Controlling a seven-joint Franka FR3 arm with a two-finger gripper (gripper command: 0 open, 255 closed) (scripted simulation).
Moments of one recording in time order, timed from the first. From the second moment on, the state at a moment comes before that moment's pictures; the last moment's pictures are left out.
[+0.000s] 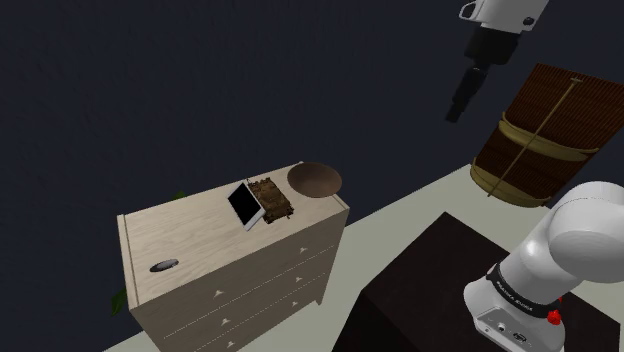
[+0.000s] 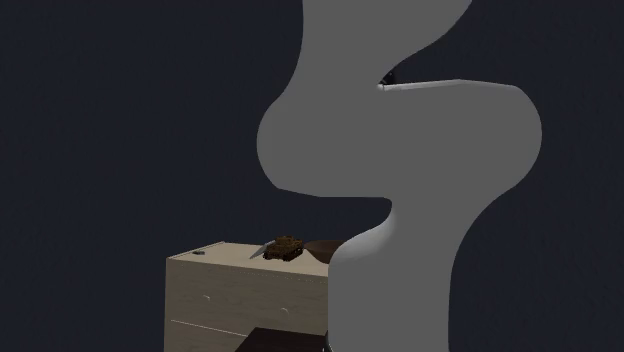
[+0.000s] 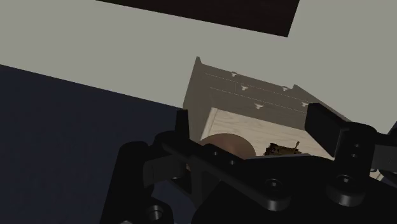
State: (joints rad) arm 0.01 -0.82 0.06 -2.37 0.07 1.57 -0.17
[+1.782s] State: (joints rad) arm 0.05 -0.03 0.38 -2.19 0.00 2.22 0.20
